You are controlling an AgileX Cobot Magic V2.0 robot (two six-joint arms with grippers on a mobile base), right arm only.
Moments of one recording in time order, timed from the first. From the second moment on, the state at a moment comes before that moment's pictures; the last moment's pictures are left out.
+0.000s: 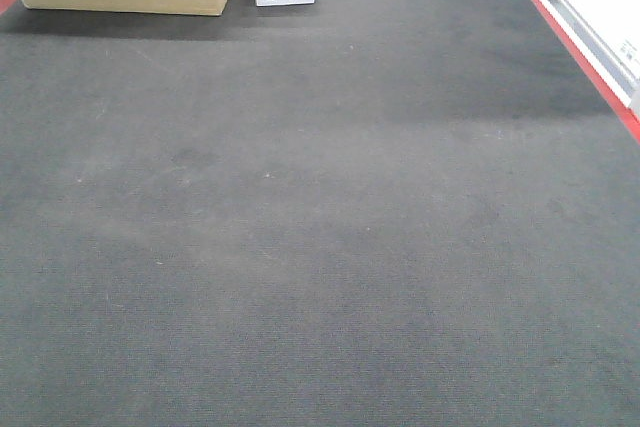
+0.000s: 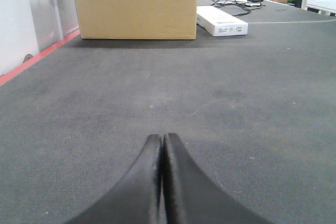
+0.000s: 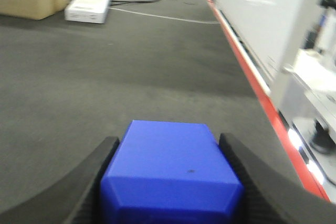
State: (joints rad) arm -0.08 0.21 -0.34 0.22 0.40 -0.39
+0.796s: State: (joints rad) arm 0.00 0.21 -0.34 0.24 0.33 -0.33
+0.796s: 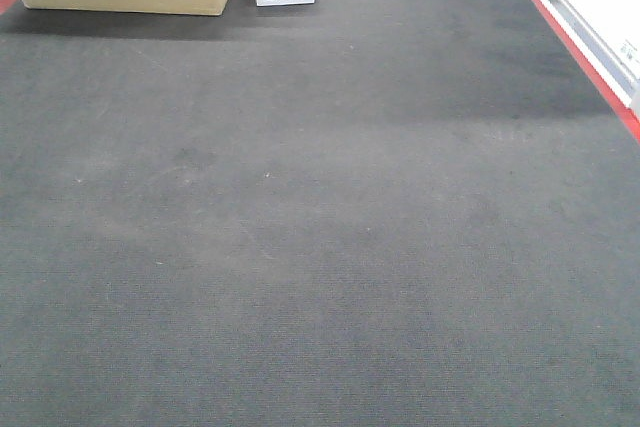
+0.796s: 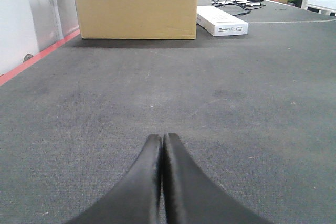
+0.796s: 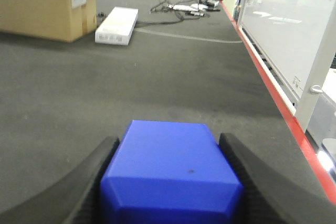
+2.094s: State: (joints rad) arm 0.00 0.21 -0.34 0.24 0.33 -0.31
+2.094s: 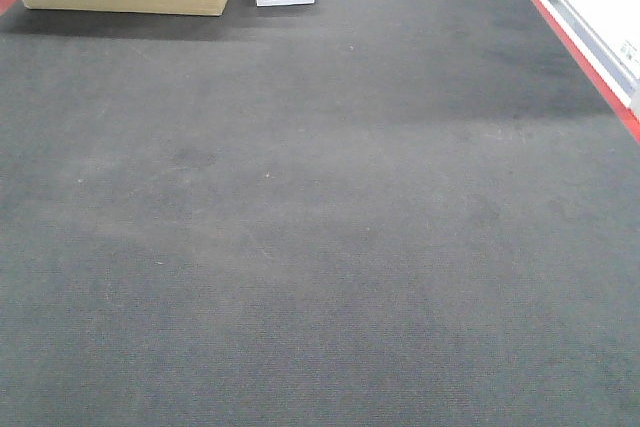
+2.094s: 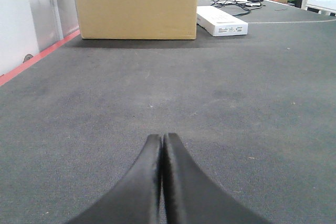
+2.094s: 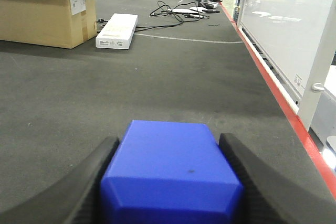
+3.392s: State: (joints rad) arm 0.00 0.21 -0.34 0.24 0.33 -0.31
